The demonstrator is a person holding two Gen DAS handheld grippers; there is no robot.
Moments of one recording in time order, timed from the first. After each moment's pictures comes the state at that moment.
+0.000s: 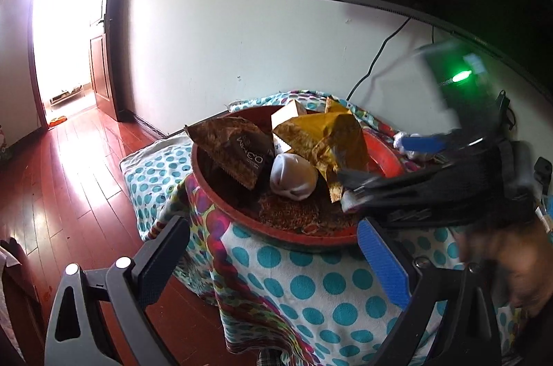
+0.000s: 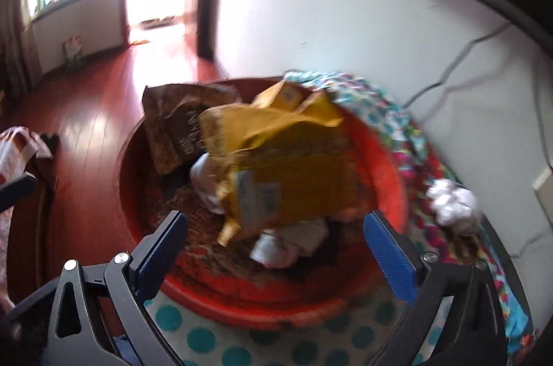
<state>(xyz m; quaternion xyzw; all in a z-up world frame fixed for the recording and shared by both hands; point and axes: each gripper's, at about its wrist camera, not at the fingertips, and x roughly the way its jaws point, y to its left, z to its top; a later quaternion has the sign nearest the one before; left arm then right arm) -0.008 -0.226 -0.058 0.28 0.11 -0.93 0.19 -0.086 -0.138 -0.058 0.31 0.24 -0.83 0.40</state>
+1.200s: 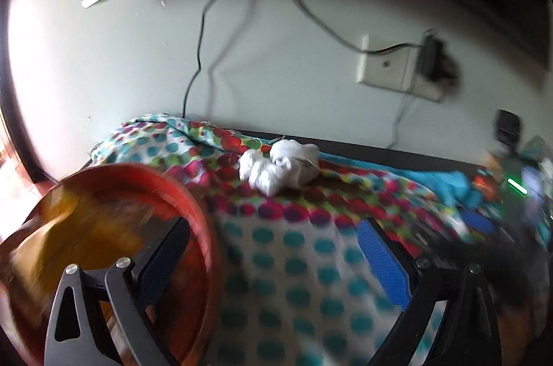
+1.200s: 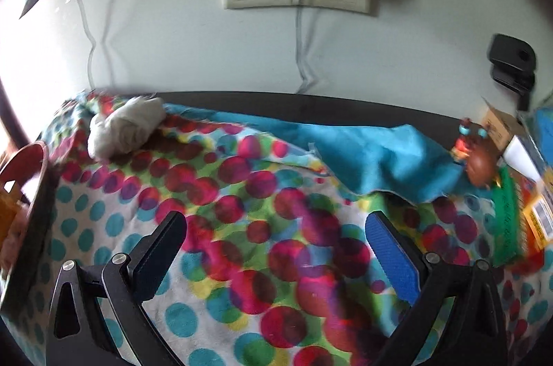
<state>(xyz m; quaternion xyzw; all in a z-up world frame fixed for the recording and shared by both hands) -0.261 -0.079 -0.056 0.32 0.02 -0.95 0.01 -0.243 0.144 -0.123 0.38 0.00 -0.93 0.03</state>
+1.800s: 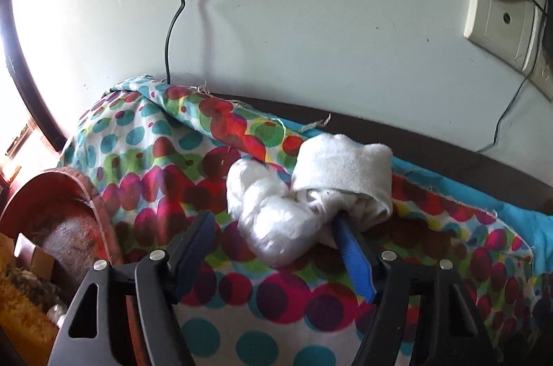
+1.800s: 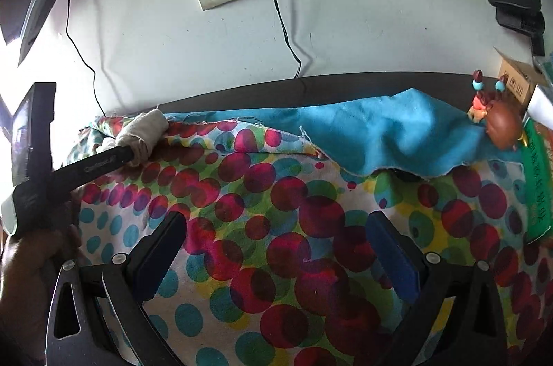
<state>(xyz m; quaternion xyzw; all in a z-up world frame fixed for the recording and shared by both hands) -0.402 -0.084 -0.125 0.41 0.03 -0.91 0.09 -0.247 0.170 -0.132 0.40 -0.10 -0.91 0.07</state>
